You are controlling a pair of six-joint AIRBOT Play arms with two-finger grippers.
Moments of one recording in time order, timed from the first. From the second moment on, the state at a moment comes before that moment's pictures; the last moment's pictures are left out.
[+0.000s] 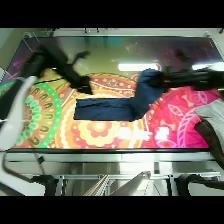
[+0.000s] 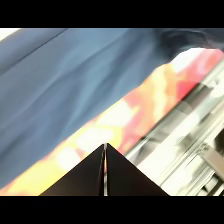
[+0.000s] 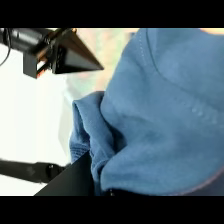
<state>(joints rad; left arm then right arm) -0.12 -1.73 1.68 -2.20 1.61 1.84 0.06 -1.47 1.22 -0.29 1.30 1.12</state>
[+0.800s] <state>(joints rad) 0.28 -1.23 0.98 -2.40 1.49 2.03 0.25 -1.58 1.22 -0.33 0.93 1.13</state>
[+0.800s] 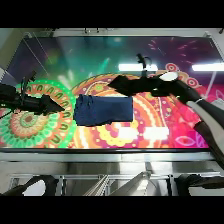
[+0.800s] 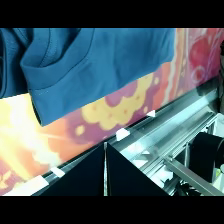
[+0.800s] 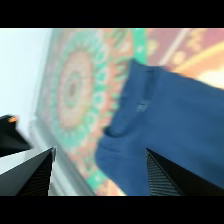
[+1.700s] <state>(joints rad) 0.28 -1.14 0.97 -2.41 1.49 2.04 0.18 -1.80 1.11 -0.36 1.07 1.19</state>
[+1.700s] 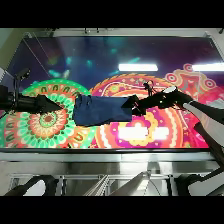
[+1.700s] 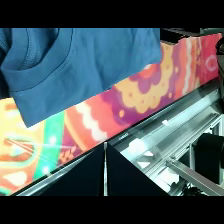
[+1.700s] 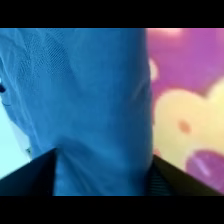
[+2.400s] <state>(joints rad) 0.28 -1.24 0.97 -2.41 1.45 2.05 -0.41 -1.16 1.11 -0.53 1.14 1.28</state>
